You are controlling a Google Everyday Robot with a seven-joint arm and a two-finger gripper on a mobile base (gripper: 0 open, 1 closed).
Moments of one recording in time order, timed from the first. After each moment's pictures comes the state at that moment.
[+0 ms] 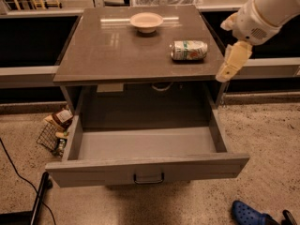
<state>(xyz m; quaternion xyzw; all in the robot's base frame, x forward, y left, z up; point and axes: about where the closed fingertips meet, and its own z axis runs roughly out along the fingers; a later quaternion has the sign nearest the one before) 0.607 -0.197 0.931 -0.61 0.74 0.02 0.26</state>
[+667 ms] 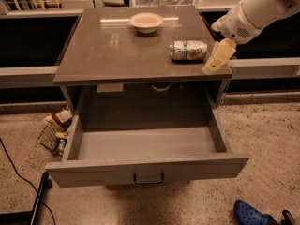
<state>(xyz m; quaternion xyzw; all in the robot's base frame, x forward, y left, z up) 0.659 -0.178 0.911 -0.59 0.75 0.07 0.30</state>
